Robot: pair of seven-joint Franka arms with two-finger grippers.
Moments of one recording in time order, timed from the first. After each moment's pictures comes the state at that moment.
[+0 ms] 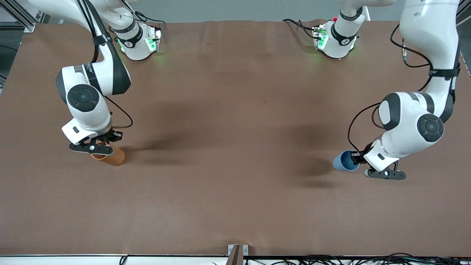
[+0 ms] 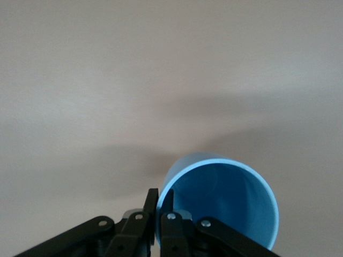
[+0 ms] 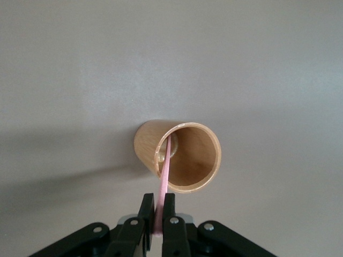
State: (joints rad) left arm -0.11 0.40 -0.03 -1.75 -0.10 2.19 -0.03; right arm 0.20 0.20 -0.03 -1.99 -0.42 2.12 0.45
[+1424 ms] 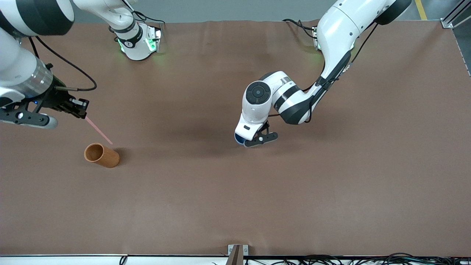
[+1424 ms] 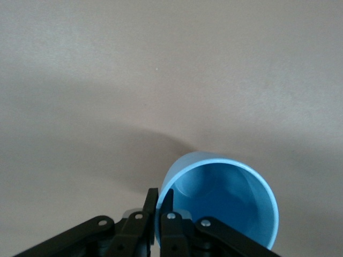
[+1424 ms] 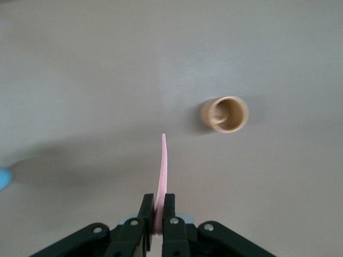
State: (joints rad) left arm -0.33 0.70 -0.51 -1.57 0.36 2.19 -1.21; right arm 0.20 0.10 -0.02 -1.48 0.00 1.57 0.32
